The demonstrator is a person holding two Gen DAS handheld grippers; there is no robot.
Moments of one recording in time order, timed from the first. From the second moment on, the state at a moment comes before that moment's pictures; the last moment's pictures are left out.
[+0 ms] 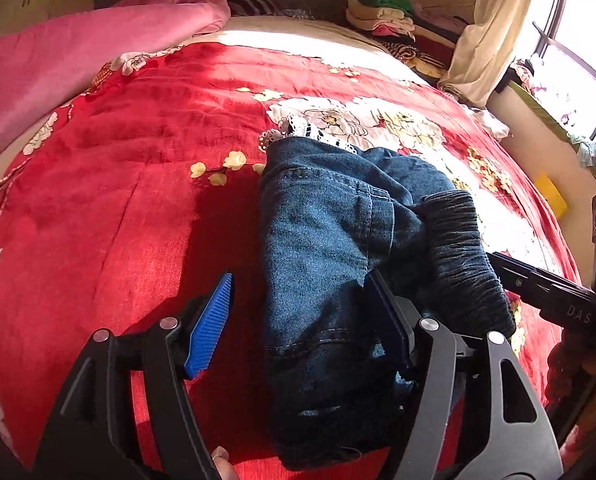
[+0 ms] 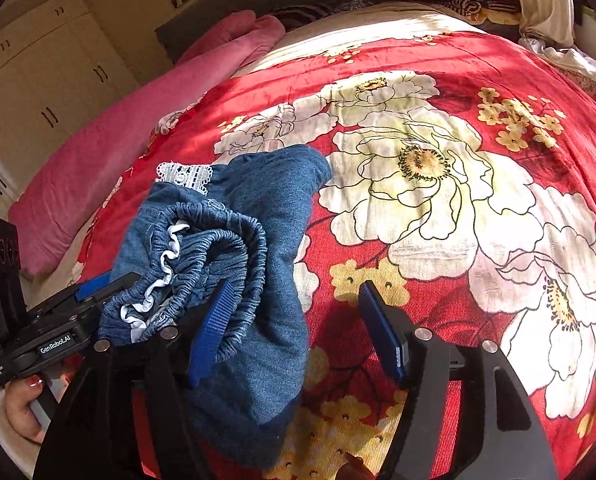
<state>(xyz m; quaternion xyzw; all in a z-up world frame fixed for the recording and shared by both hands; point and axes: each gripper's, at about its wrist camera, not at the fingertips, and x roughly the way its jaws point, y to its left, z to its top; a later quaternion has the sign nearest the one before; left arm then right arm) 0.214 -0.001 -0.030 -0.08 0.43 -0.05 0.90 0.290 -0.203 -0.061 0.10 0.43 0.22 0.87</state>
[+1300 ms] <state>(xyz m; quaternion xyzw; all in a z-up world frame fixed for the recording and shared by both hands) 0.124 0.010 0.007 -0.06 0.39 -0.02 0.92 0.184 -0.208 -0.007 0.04 0.35 0.19 0.92</state>
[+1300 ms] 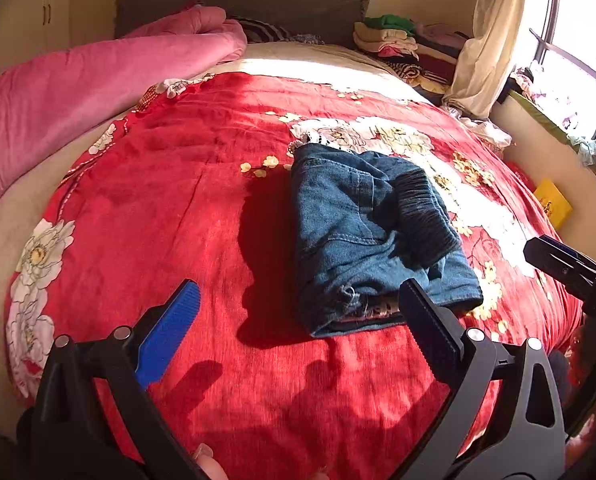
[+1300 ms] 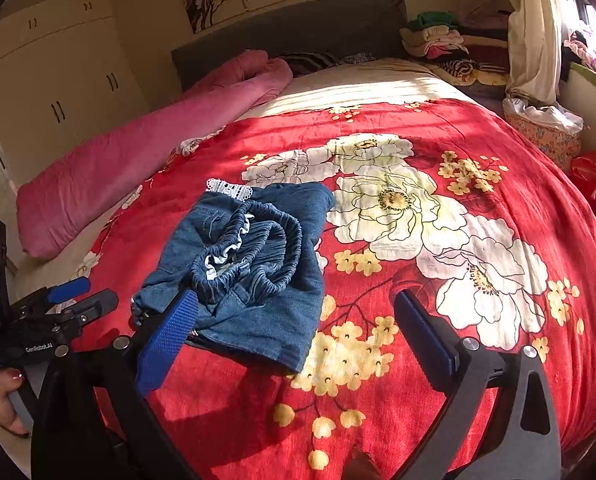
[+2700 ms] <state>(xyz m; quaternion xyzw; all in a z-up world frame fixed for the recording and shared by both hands) 0.057 -0.011 -0.038 -0.05 0.40 -0.01 0.91 0.114 -0.217 -0.056 0.04 0.36 0.16 0.92</state>
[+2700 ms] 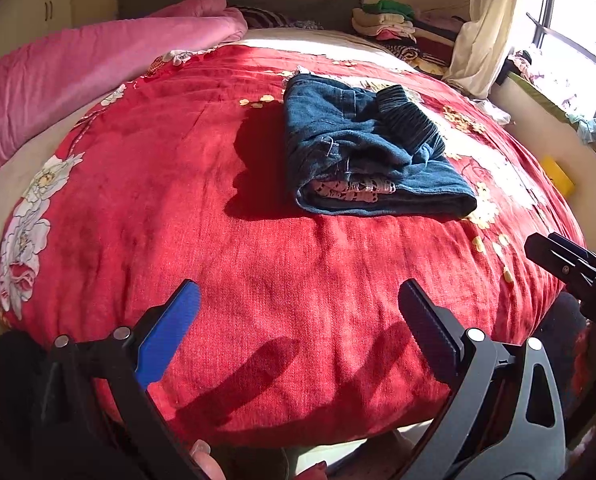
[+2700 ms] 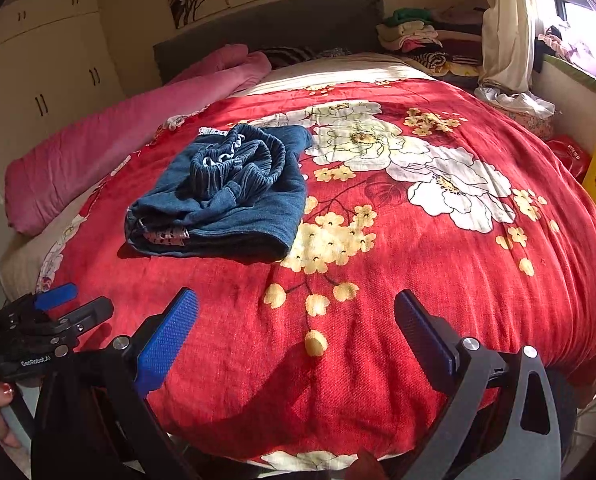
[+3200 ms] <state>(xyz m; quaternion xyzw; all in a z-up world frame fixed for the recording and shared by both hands) 0.058 -0.007 -0.037 -0.05 0.40 0.00 0.91 0.112 -0.213 -0.057 0.04 0.36 0.16 0.92</state>
